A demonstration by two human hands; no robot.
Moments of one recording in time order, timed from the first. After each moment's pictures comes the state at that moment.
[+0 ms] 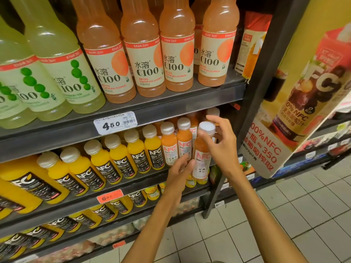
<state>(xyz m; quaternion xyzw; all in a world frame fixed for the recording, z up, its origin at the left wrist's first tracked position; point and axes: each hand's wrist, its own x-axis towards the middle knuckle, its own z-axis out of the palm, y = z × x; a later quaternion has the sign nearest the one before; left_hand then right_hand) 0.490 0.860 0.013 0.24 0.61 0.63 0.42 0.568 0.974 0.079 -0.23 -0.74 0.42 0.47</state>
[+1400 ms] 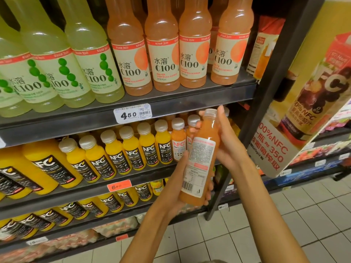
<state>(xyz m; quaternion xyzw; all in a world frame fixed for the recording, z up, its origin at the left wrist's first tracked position) 0.507 0.800 0.065 0.25 0.45 0.63 0.58 0.566 0.940 0.128 -0.13 -0.46 0.85 0.24</state>
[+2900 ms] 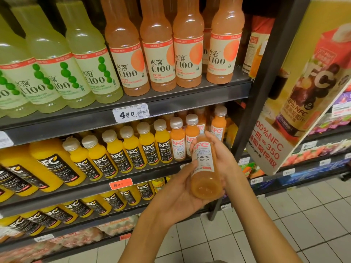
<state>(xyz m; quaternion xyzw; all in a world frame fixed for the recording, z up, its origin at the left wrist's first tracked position) 0.537 0.787 0.103 0.04 0.26 0.68 0.68 0.575 0.930 0.105 -0.28 -0.19 0.94 0.10</state>
